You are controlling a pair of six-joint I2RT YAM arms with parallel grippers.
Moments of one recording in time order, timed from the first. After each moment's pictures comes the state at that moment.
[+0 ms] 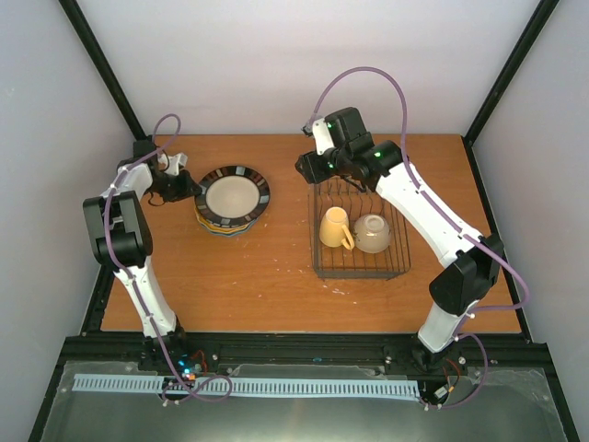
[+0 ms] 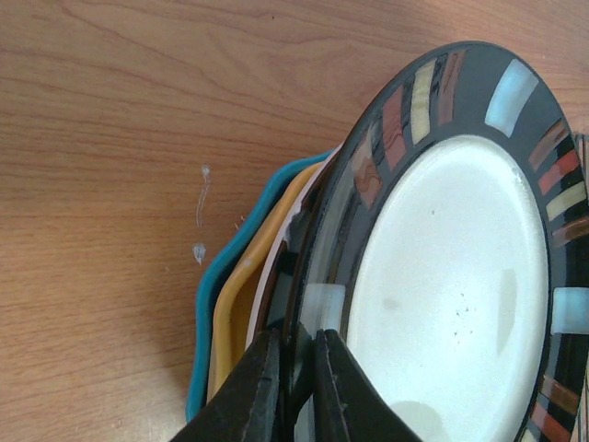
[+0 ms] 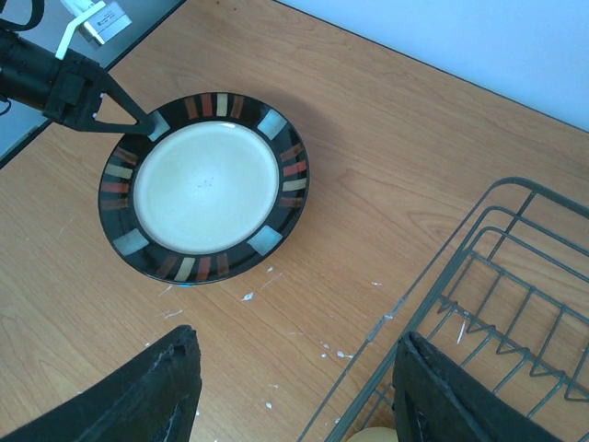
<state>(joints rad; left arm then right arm) 0.23 2.03 1.54 -0.74 0.59 0.00 0.60 1.72 1.81 -0.78 -0.15 0.06</state>
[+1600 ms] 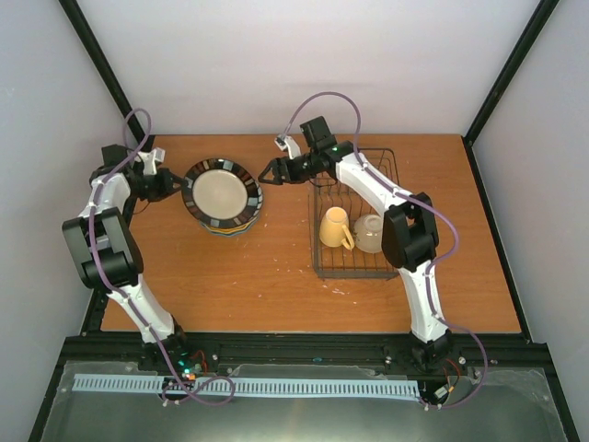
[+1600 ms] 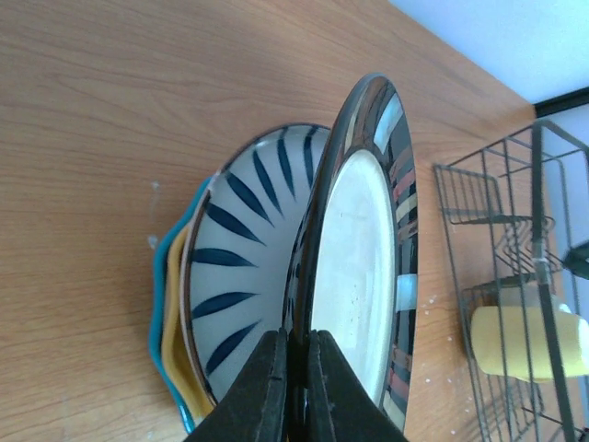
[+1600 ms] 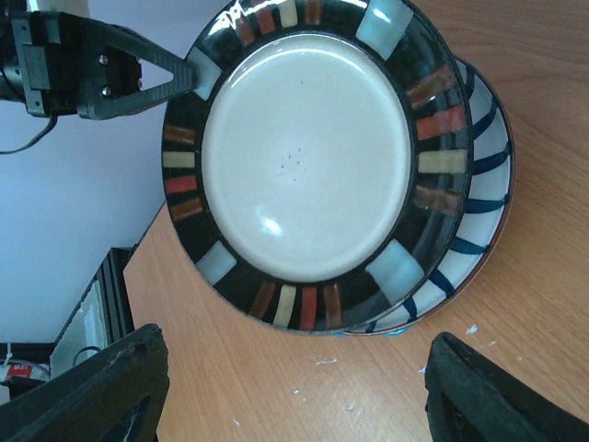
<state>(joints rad) 0.36 1.83 1.42 -0.71 0.81 0.02 0.54 2.21 2.01 -0.60 -0.77 0.26</state>
